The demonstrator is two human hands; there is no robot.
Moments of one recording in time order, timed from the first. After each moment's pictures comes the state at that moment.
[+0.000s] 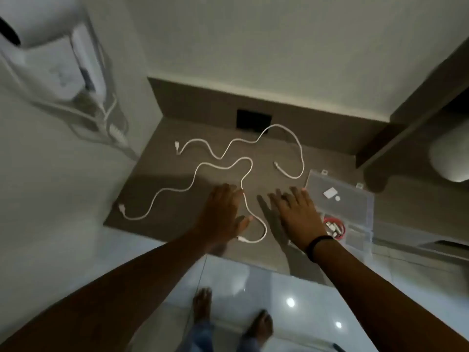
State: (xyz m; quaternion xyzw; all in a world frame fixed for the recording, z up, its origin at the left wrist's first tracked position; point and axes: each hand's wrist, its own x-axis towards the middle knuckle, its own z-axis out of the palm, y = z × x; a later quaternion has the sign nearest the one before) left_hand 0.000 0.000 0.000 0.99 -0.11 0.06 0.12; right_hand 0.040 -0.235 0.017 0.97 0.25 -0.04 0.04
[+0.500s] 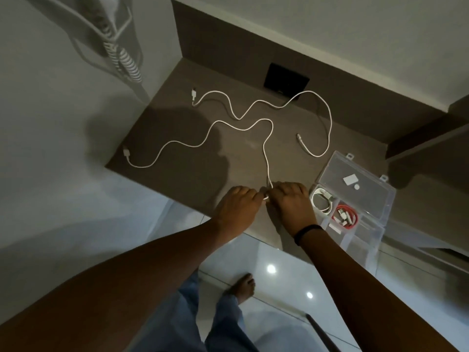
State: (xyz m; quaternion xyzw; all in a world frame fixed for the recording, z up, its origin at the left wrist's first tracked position) left_hand -0.038 -0.043 -0.076 0.99 -0.11 0.00 0.13; right_hand 0.028 -0.207 -0.030 0.94 0.33 -0.04 -0.07
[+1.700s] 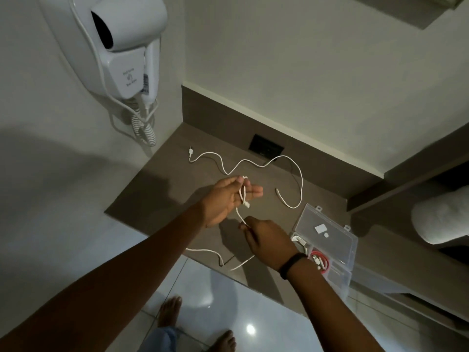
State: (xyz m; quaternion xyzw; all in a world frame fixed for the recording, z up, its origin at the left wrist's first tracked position) left_hand 0.029 0.027 0.103 0.44 0.09 -0.12 0.88; right_hand 0.017 -0.150 0.105 0.91 0.34 -0.15 -0.18
